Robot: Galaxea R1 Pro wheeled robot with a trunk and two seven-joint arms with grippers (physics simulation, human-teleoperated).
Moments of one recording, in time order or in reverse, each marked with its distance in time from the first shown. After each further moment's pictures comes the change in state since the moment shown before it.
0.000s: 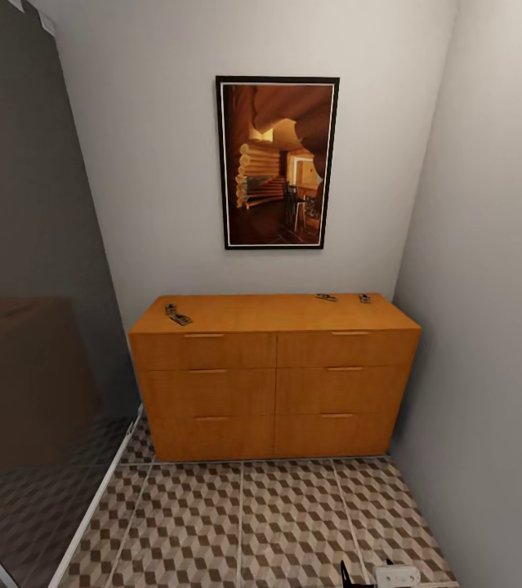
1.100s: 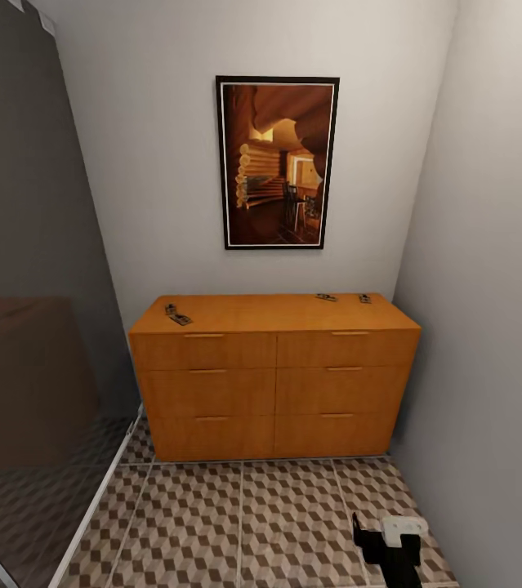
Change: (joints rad) left arm 0.000 -0.012 -0.001 0.004 -0.003 0.002 0.000; right arm 0.000 -0.017 -0.006 -0.304 0.004 0.264 -0.092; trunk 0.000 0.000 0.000
